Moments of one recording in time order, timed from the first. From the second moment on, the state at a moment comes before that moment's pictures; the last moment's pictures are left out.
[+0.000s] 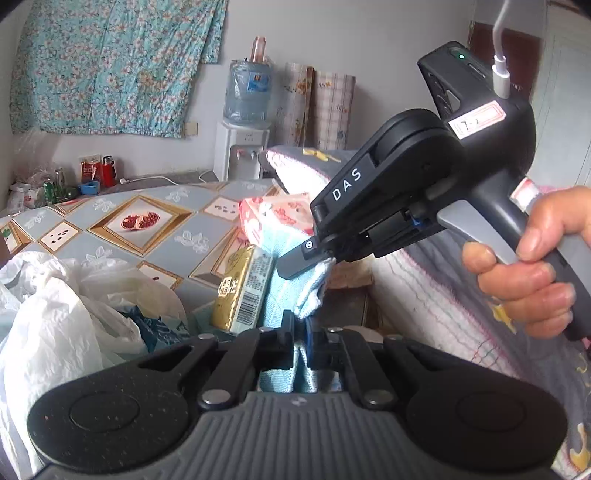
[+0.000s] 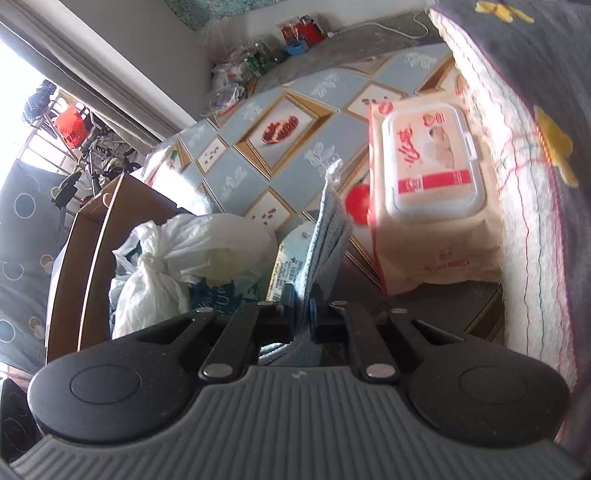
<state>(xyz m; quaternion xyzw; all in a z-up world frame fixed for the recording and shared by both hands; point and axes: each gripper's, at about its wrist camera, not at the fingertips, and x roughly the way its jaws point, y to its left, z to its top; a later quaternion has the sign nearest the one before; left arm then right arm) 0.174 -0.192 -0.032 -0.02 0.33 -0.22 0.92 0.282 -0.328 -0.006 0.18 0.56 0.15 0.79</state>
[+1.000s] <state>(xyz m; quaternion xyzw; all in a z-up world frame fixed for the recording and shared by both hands) 0.063 -0.182 -0.063 0.03 0.39 -0.34 0.85 0.127 -0.327 -0.008 0.18 0.55 0.13 0.80</state>
